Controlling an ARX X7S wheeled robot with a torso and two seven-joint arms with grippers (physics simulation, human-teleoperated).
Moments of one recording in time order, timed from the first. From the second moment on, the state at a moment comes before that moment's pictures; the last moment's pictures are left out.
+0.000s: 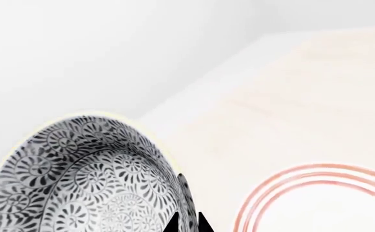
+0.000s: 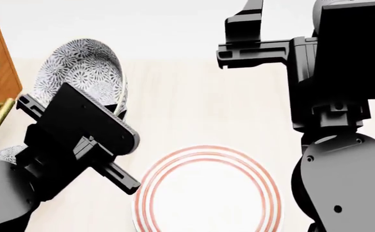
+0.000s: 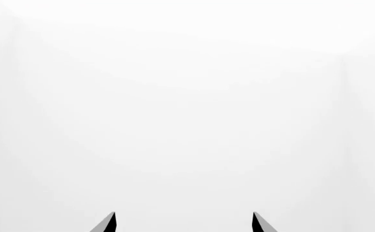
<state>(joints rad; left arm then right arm) -1.06 -0.49 0.81 0.32 -0.82 -0.95 -0.39 0.87 0.41 -0.20 -0.46 0.45 0.70 0.34</state>
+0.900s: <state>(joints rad) -1.16 -0.39 1.03 0.04 -0.59 -0.76 -0.16 0.88 0.41 -0.20 -0.47 0.48 0.66 0.32</state>
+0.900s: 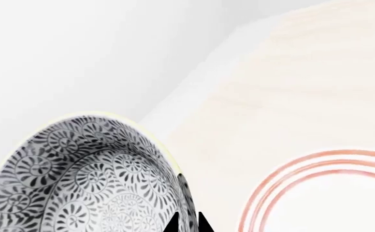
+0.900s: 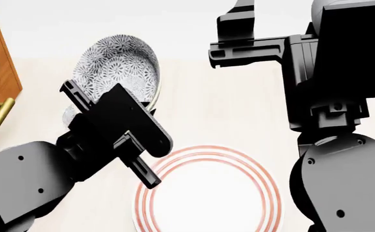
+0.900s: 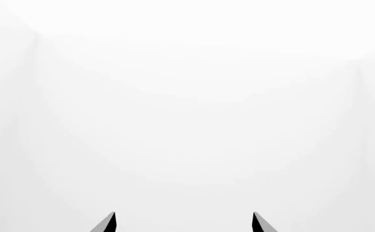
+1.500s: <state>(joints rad) -1.24 -0.28 1.14 -0.31 -0.46 -0.58 0.00 0.89 0.42 -0.20 -0.48 0.49 0.67 0.33</state>
